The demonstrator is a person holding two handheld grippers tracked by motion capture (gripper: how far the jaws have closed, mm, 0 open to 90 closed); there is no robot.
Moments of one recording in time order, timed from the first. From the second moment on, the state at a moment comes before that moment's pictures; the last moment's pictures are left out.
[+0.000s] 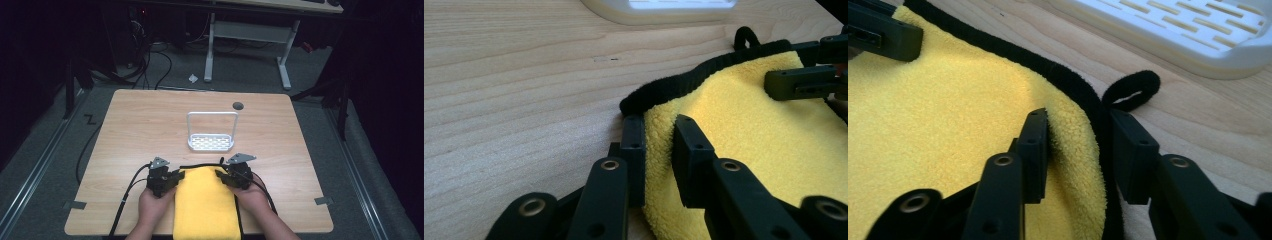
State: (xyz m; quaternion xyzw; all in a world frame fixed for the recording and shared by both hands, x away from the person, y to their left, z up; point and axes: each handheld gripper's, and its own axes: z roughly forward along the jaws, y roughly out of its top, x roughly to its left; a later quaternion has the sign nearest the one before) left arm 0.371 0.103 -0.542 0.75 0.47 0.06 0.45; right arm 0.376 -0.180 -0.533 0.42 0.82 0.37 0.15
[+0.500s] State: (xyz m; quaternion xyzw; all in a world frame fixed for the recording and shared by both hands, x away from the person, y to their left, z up) left arm 0.372 0.105 -0.542 0.75 0.48 0.06 0.46; right arm 0.366 -0.176 -0.531 0.41 0.81 0.38 0.15
